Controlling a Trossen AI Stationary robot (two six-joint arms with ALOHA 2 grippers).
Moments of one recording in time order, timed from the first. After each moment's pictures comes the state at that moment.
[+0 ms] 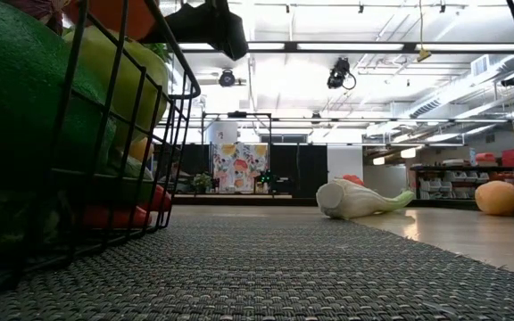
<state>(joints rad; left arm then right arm) -0.29 1.34 1.87 -0.98 -0.25 -0.63 0.32 2.08 1.72 -0.19 0.10 0.76</state>
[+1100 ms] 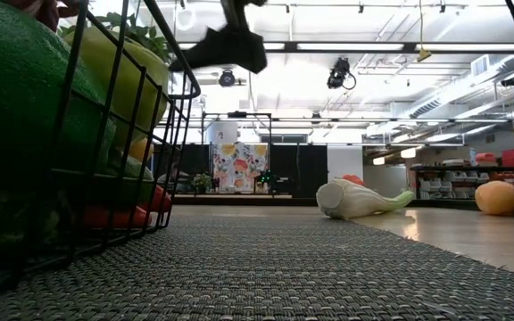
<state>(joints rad) -0.29 1.36 1.87 -0.98 -0.35 -0.81 0.24 2.03 1.72 -0.41 -0.06 0.65</state>
